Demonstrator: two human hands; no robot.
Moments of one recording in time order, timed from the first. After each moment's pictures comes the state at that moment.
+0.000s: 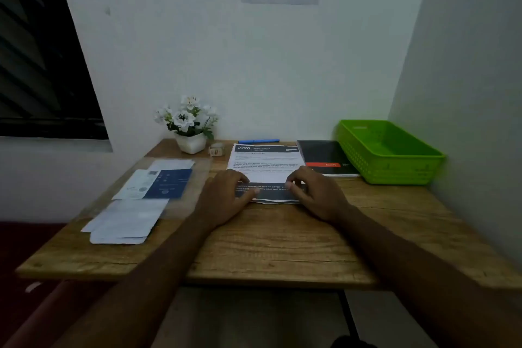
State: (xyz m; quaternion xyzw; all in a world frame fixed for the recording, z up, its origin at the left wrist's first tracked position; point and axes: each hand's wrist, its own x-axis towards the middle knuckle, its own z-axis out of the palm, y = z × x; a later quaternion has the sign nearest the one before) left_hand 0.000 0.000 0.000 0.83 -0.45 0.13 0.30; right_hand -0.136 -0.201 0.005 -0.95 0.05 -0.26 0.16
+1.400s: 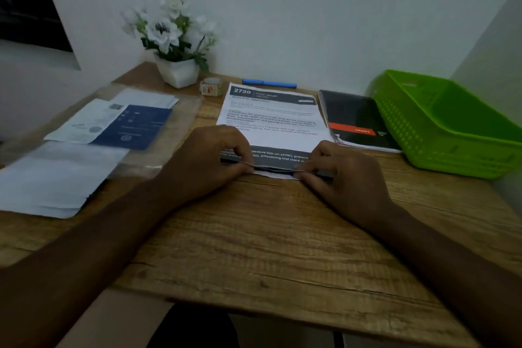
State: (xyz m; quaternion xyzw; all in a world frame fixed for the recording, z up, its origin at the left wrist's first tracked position) left_hand 0.013 -0.001 0.001 0.76 -0.53 0.06 0.38; right_hand -0.132 -0.213 -0.005 -0.96 -0.02 -0.28 0.09
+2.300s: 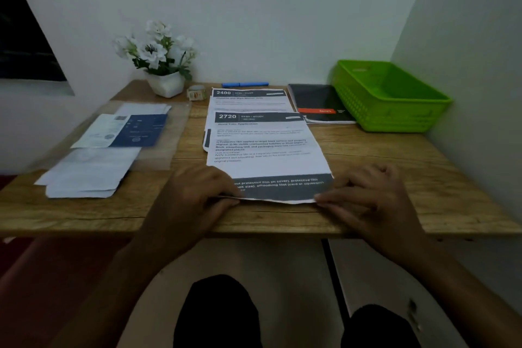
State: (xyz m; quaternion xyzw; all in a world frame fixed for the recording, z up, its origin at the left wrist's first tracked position) left_hand -0.087 0.077 -0.002 0.72 -0.59 0.15 0.32; right_hand -0.278 -0.159 -0.003 -0.93 -0.01 -0.35 0.09
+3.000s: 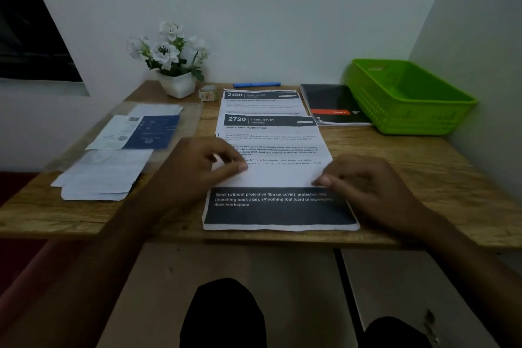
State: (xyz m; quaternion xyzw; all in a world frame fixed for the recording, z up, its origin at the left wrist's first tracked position) left_hand -0.039 0.057 0.026 0.76 -0.53 -0.01 0.39; right_hand -0.235 -0.173 0.014 -0.92 -0.03 -0.22 0.33
